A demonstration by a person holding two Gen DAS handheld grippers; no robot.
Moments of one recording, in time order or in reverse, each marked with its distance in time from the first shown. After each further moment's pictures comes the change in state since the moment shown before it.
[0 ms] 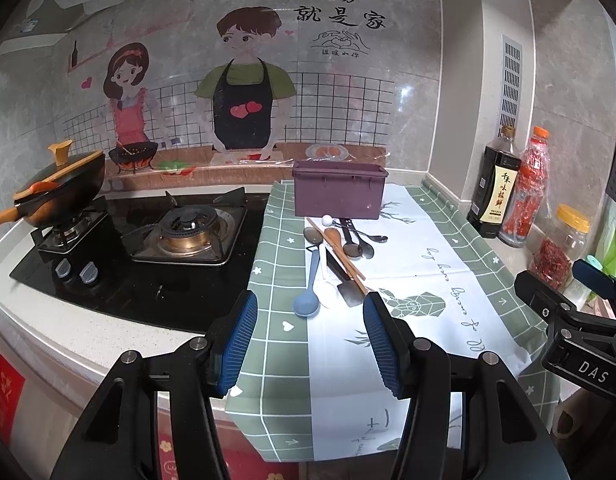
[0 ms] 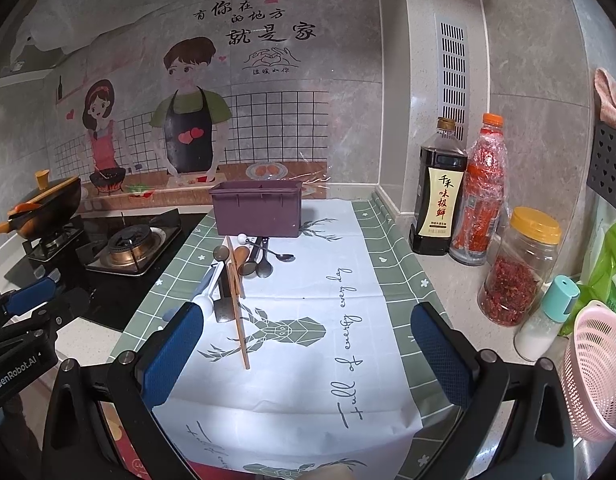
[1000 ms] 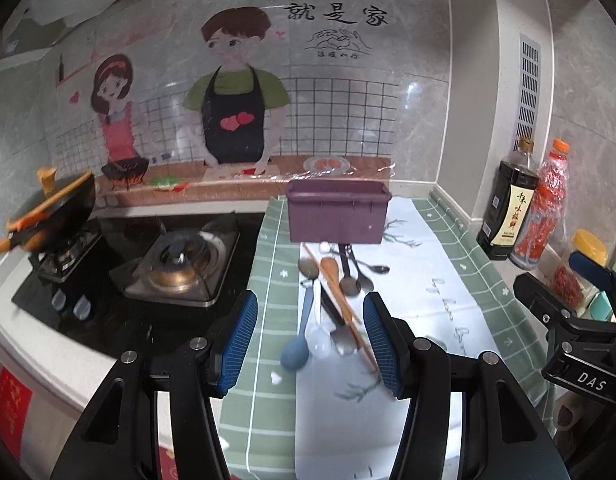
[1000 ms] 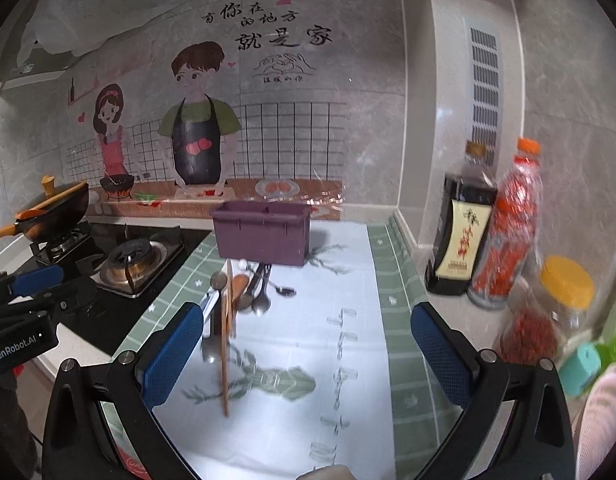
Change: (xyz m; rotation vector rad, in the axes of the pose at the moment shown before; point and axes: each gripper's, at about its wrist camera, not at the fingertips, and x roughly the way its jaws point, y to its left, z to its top) left arm 0.038 -0.026 0.072 0.029 -0.041 0.032; right arm 0.052 -0.023 0.064 -0.055 -0.024 0.093
